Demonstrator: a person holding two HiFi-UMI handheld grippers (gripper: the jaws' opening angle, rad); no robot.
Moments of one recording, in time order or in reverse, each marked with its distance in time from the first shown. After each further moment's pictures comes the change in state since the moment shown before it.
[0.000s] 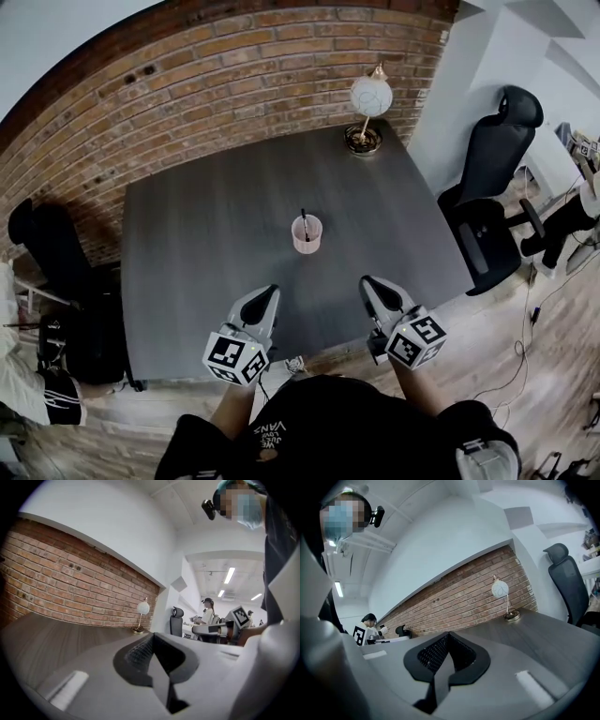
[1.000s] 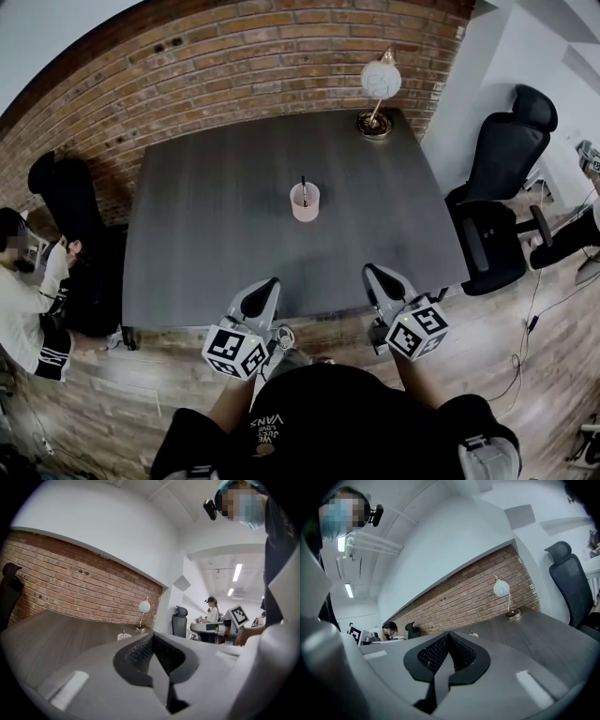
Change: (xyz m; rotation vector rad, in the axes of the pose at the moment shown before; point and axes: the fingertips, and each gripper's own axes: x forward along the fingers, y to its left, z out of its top) left arm -0.043 -0.084 -0.027 -0.006 -0.010 0.129; right arm -0.071 -0.007 -0.005 -0.017 0.026 0.097
